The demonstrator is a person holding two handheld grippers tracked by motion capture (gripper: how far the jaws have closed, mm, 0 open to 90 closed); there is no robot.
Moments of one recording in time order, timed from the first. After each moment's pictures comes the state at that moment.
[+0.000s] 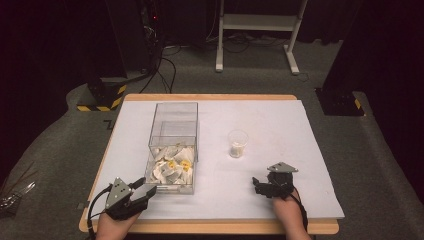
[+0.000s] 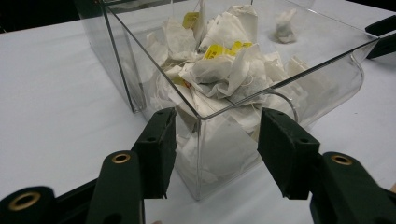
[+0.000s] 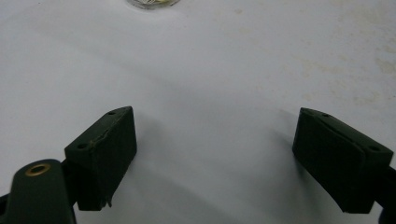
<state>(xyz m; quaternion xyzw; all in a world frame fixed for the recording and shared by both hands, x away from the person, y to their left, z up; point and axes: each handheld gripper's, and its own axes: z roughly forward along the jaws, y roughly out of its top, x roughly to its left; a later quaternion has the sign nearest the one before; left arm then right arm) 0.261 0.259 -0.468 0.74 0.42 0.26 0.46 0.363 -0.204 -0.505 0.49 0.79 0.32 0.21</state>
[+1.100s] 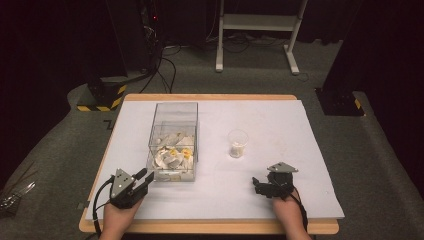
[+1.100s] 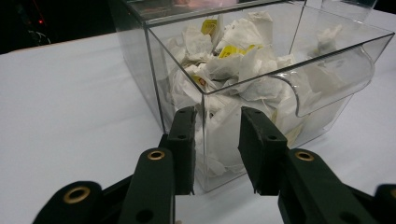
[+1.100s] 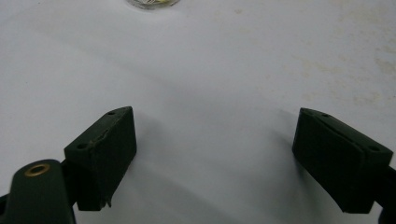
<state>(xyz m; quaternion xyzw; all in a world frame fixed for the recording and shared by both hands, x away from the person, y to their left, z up) 0.287 0.256 -0.470 0.71 0.45 0.30 0.45 0.363 -0.204 -0.505 0.49 0.79 0.32 0.21</state>
